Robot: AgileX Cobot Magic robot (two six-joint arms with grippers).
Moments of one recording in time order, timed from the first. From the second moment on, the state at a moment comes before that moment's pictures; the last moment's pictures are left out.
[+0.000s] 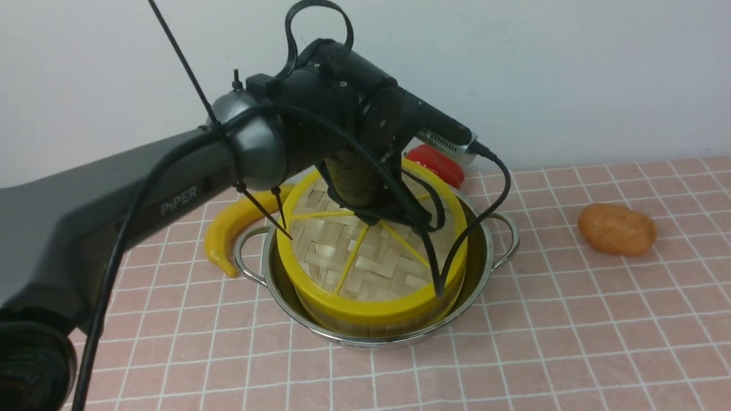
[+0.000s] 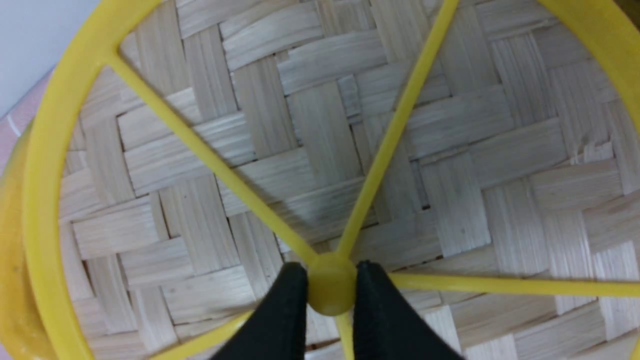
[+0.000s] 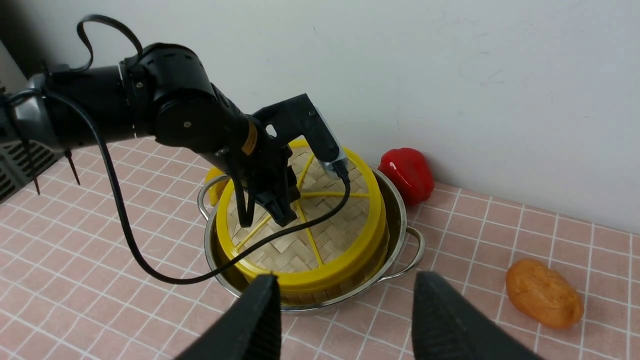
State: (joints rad) right arm 0.42 0.70 -1.36 0.13 1.24 0.12; left arm -0.62 2.01 -1.72 0.29 0.99 -0.07
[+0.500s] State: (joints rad) right arm 0.42 0.70 -1.36 0.15 1.24 0.12; left arm -0.61 2.02 -1.72 0.29 0.96 -0.07
